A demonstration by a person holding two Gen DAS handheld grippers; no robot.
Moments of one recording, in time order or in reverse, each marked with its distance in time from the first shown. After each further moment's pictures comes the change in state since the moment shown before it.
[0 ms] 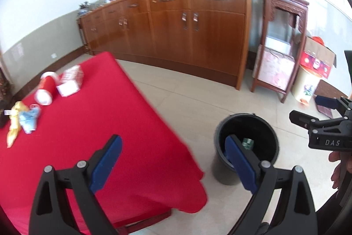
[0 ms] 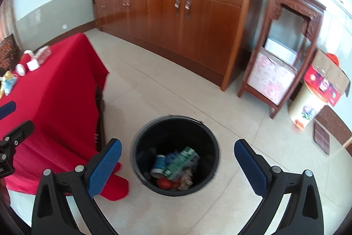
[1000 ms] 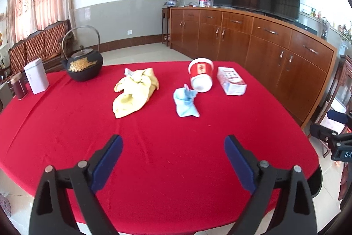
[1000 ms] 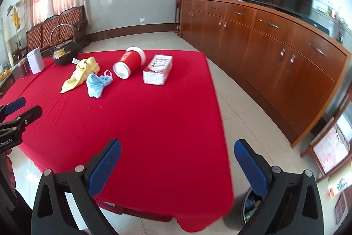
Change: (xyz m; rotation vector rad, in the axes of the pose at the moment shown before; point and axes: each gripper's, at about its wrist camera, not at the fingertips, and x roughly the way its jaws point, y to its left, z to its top) left arm -0.059 0.281 -0.056 -0.385 -0.043 0.290; right arm -0.031 0.310 0.074 -0.338 -0.098 0.334
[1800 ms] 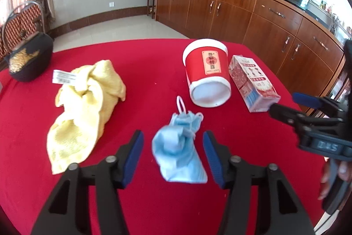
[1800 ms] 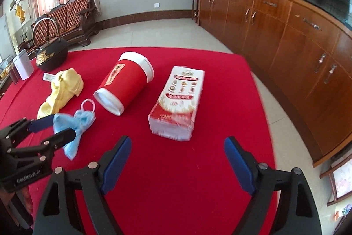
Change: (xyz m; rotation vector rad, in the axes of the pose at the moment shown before) left arm 0.159 -0.012 0.059 -0.003 0.201 -0.110; right arm 0.180 0.032 0.102 -0.033 0.109 0.113
